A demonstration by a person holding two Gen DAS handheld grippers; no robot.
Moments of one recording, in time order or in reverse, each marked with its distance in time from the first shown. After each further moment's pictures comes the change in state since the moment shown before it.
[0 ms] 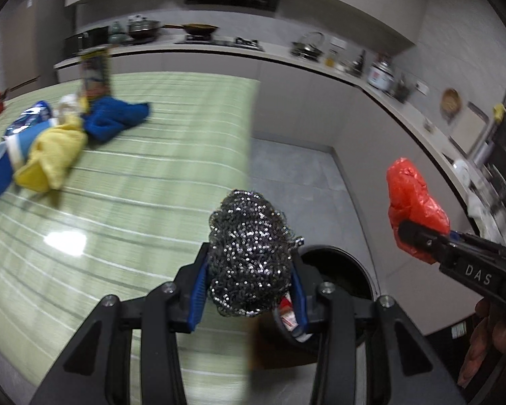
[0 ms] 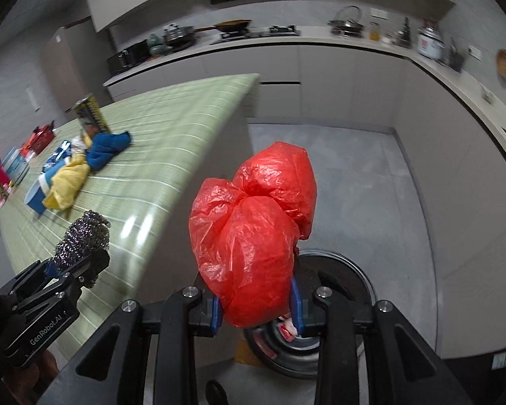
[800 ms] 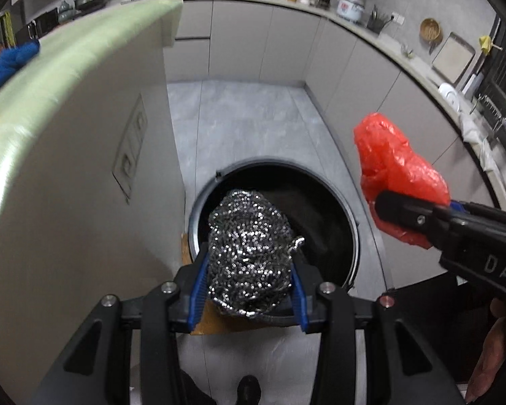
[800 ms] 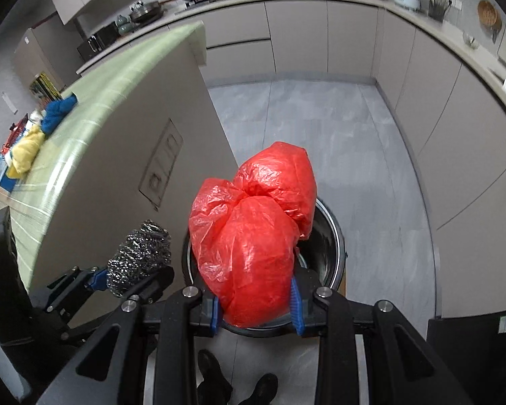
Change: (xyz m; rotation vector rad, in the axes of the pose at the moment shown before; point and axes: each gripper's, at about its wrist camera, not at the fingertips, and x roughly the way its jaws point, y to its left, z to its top) left arm 0.086 -0.098 -0.074 0.111 0.236 -0.045; right arm 0.050 -0.085 -0.071 0.080 0.177 -0.005
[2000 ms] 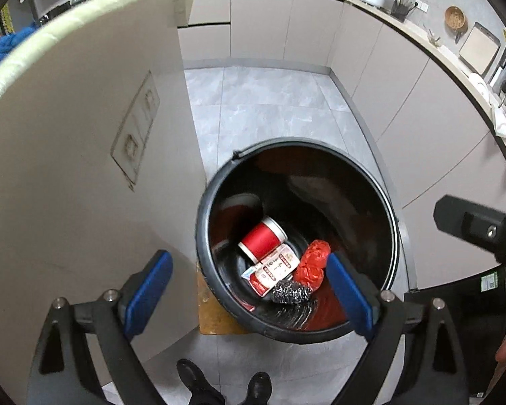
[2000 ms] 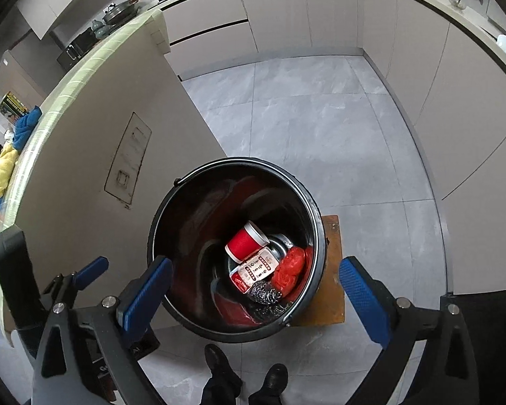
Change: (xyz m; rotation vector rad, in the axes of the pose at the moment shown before) left arm 0.028 -0.011 0.001 -0.029 0.029 0.120; right arm 0.032 -0.053 0.002 0.102 0.037 0.010
